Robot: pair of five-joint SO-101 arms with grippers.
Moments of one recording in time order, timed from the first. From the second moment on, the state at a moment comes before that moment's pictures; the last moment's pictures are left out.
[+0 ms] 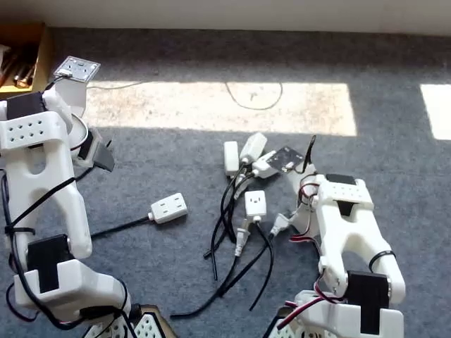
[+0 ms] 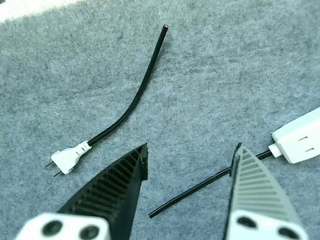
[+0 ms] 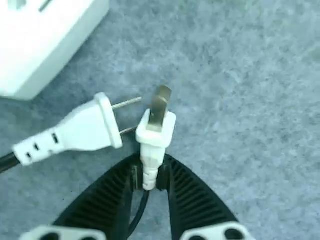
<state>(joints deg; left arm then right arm) -23.4 0.8 -1.4 88.0 -28.1 -1.9 -9.5 48.3 55.5 46.9</state>
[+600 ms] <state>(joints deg) -22.7 -13.8 -23.6 97.7 -22.8 -30.8 -19.2 0.8 72.9 17.9</state>
